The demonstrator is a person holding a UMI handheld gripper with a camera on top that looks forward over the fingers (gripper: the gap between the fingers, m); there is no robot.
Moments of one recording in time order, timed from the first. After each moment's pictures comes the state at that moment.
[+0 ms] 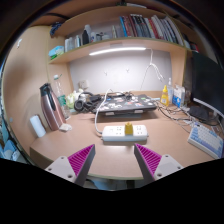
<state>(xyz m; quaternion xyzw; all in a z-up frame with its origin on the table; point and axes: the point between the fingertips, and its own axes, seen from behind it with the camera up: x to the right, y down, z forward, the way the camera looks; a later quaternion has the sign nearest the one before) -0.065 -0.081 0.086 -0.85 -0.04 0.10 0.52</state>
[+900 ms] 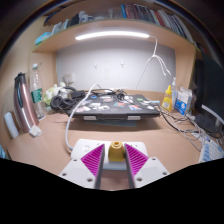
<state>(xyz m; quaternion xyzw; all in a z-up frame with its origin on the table) -0.038 0.076 0.024 -0.85 -0.04 0.03 0.52</state>
